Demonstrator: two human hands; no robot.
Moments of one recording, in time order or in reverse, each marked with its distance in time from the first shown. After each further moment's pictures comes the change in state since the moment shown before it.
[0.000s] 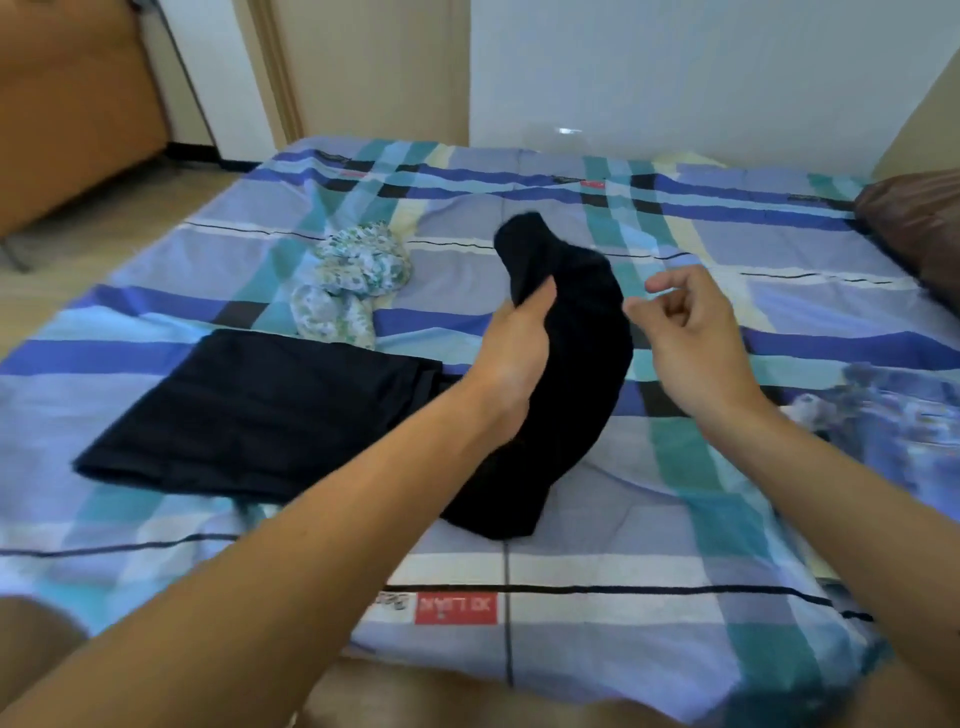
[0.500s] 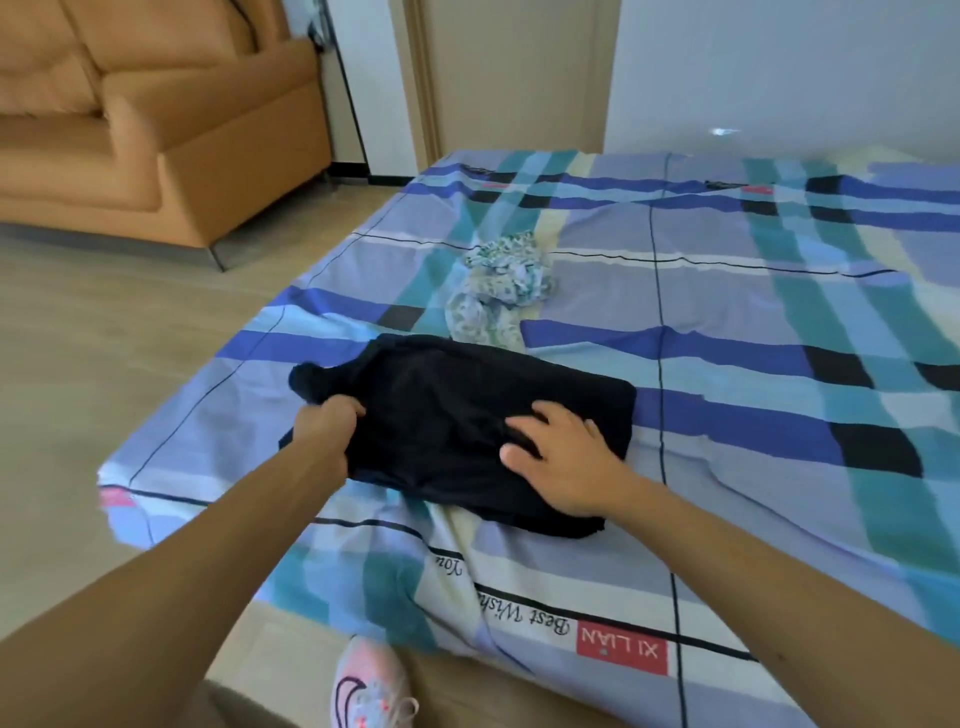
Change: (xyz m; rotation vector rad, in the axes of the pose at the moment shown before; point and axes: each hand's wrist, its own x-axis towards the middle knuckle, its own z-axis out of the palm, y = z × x) left_hand -0.014 0.013 -0.298 0.070 0.903 -0.138; right_hand -0.069 0.001 0.205 -0.594 -0.914 -0.195
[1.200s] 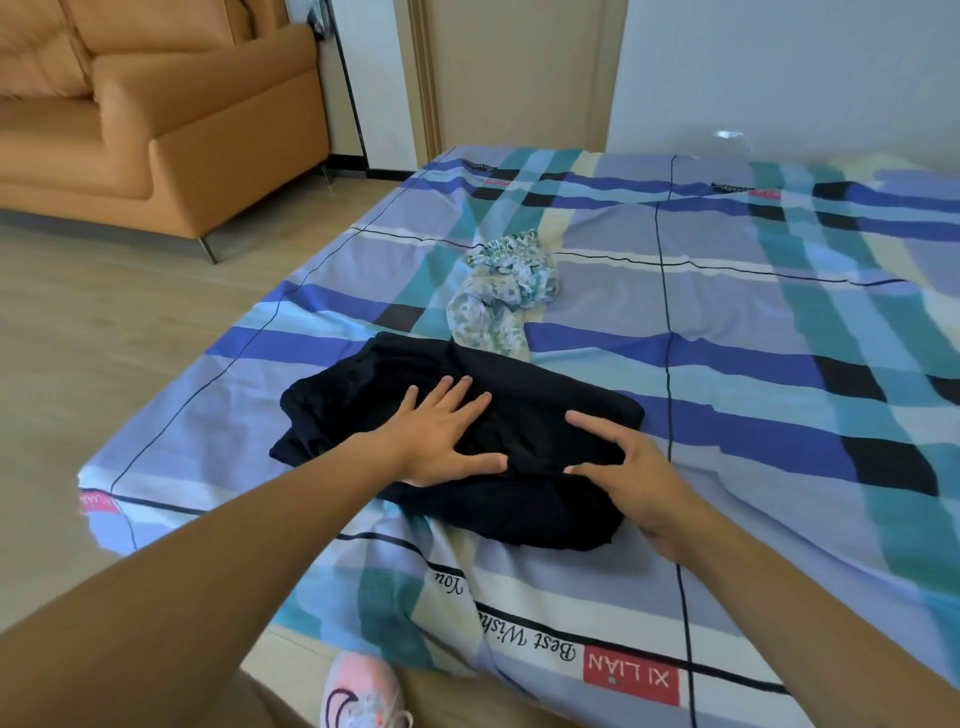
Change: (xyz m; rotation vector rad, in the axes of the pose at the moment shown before) left_hand 0.013 -0.020 0.054 1.653 -0.702 0.895; right_hand -0.019 0.036 -0.004 0.882 0.193 0.247
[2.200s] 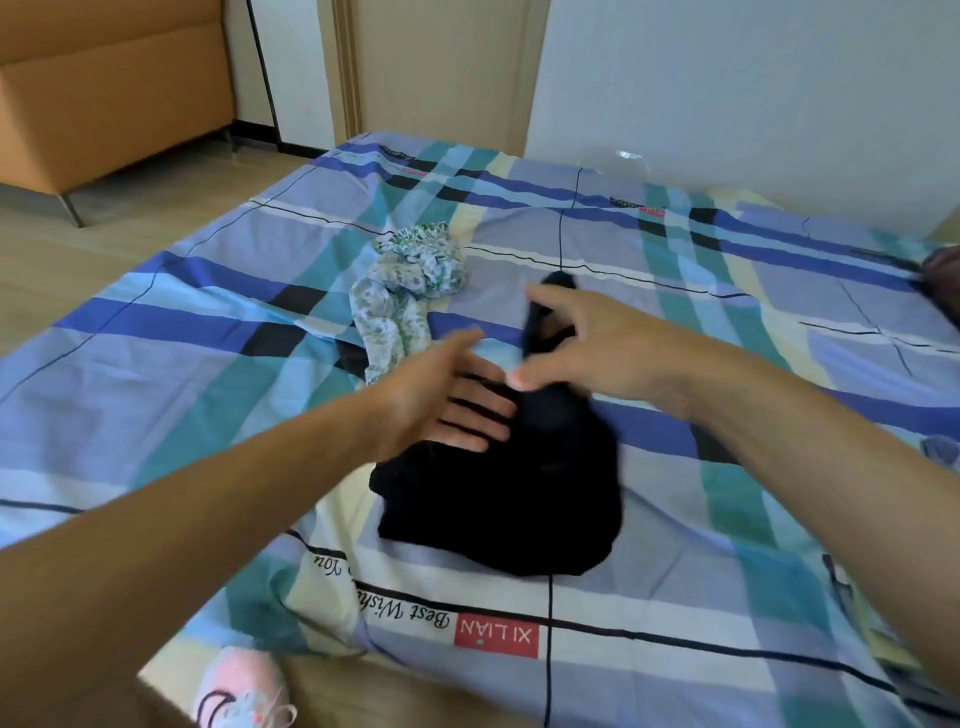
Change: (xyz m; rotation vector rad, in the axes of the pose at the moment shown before) left_hand -0.021 0.127 -0.059 -1.455 -0.125 0.003; right_hand -0.055 -0.146 -0.078 -0.585 -0.121 -0.069
